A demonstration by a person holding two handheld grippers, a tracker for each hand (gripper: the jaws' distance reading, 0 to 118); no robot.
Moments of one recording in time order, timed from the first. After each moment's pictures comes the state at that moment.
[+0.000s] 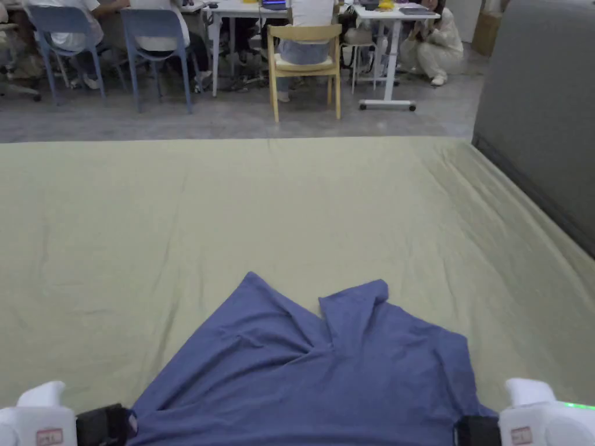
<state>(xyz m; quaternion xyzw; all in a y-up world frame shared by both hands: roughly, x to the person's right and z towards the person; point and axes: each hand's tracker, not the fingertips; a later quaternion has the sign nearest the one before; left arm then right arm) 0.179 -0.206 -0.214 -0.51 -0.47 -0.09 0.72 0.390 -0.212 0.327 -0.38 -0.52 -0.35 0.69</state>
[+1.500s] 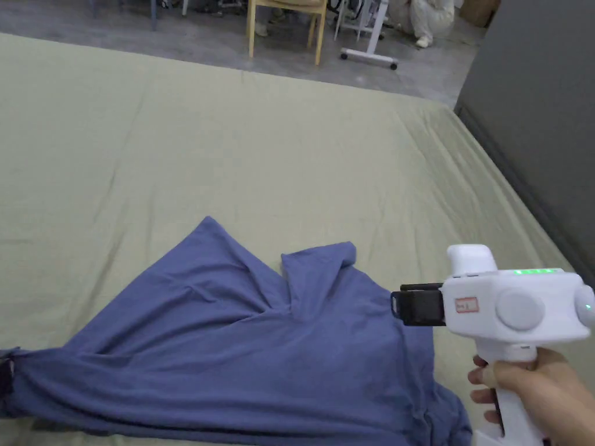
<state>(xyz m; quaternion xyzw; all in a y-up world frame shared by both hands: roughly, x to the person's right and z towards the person) 0.189 -0.230 -0.187 -0.38 -0.45 -0.13 0.80 0.512 -0.174 0.256 -0.38 -0.46 -0.21 0.77</state>
